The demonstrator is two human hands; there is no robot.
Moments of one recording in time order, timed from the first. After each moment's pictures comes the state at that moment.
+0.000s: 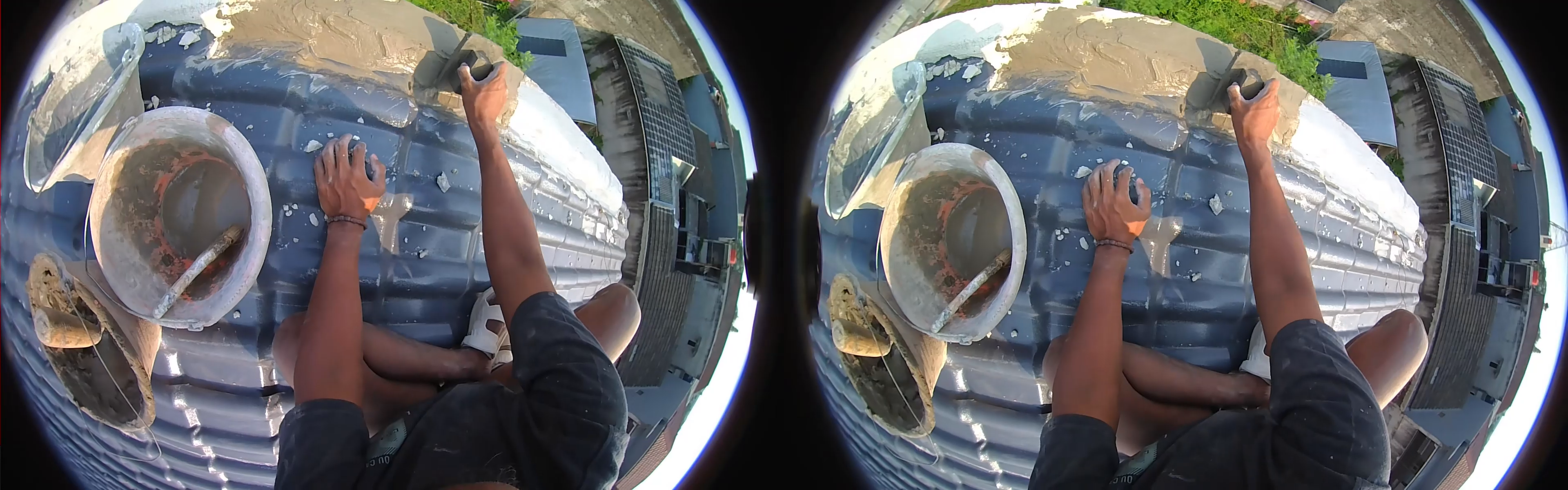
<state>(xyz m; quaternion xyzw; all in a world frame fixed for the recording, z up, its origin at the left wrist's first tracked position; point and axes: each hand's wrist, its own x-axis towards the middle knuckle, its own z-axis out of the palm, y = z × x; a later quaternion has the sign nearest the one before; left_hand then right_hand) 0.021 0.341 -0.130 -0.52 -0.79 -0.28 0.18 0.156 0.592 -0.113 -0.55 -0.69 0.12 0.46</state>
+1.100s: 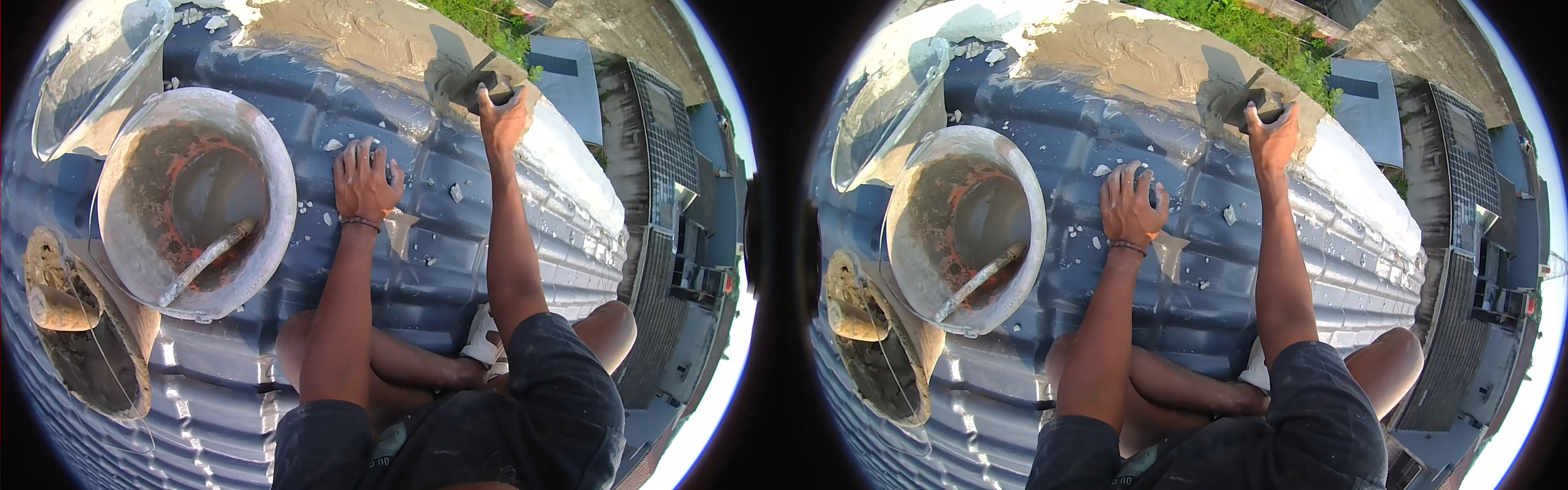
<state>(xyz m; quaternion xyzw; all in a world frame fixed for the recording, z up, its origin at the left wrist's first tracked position) 0.018 0.341 -0.131 -0.51 -0.79 -0.29 0.18 0.154 0.561 -0.092 -0.51 -0.70 0.16 0.47</state>
